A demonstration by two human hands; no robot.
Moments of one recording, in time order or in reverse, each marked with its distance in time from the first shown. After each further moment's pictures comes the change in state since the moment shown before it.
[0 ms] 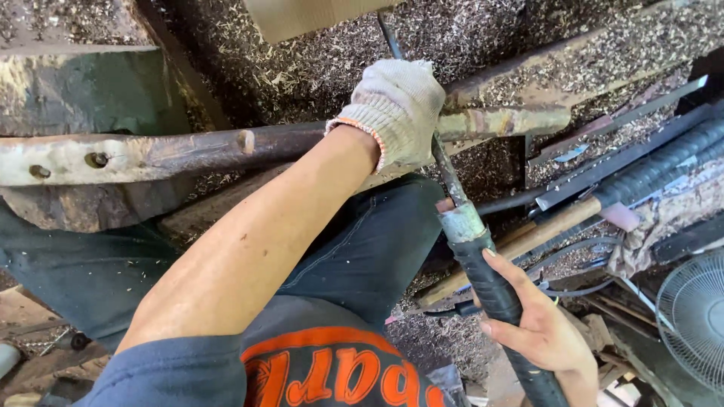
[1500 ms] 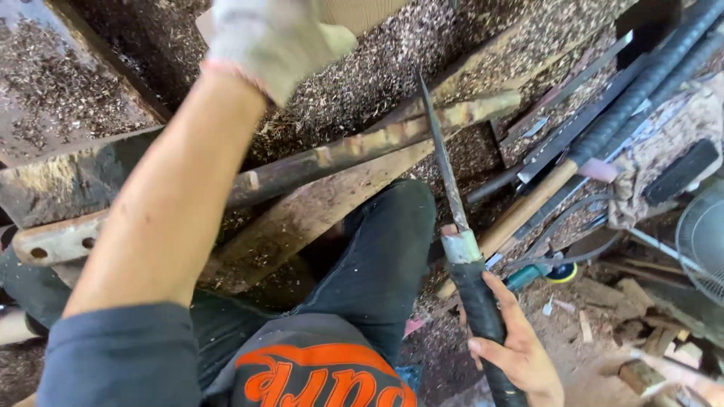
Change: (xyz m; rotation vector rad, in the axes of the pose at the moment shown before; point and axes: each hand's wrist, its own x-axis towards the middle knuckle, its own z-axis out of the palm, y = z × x) left_hand 0.010 -0.115 -0.043 0.216 0.472 0.050; right_hand -0.039 0.057 0.094 0.325 0.285 -0.175
